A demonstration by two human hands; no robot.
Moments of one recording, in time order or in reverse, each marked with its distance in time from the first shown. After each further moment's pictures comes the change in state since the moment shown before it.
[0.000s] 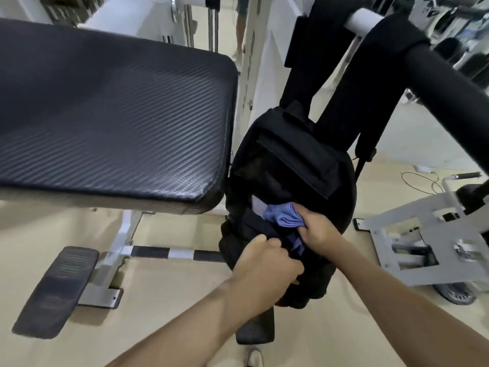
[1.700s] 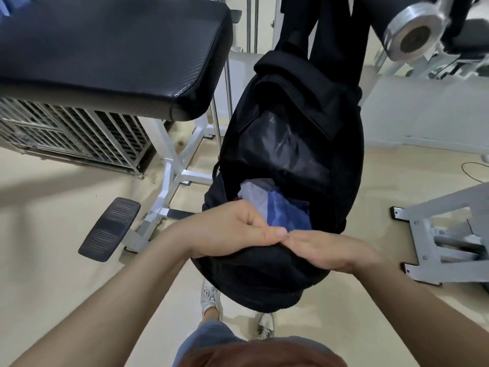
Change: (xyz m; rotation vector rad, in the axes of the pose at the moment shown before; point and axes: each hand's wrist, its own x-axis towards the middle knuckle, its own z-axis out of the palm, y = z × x) left_hand -0.070 0.089 -0.049 -1.198 -0.130 -0.430; right_hand -0.168 -0.045 -0.034 0.425 -0.886 -0.040
